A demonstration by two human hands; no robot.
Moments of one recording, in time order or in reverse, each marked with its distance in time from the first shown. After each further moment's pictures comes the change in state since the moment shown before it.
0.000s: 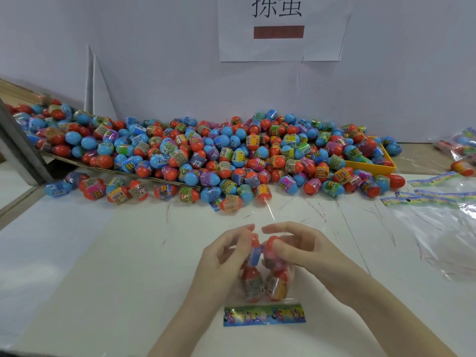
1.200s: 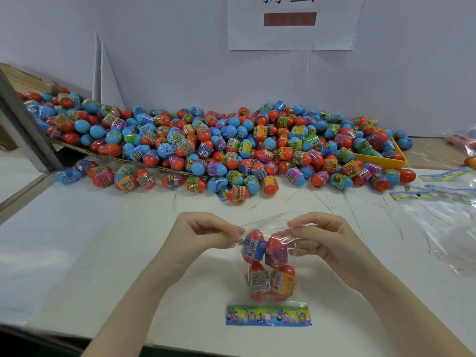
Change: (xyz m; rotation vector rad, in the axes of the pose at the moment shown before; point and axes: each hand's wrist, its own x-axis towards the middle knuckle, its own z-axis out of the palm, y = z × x) left_hand 0.020 0.012 -0.052 0.095 -0.164 0.086; right_hand 0.003 0.007 -0.016 0.172 0.068 -0.082
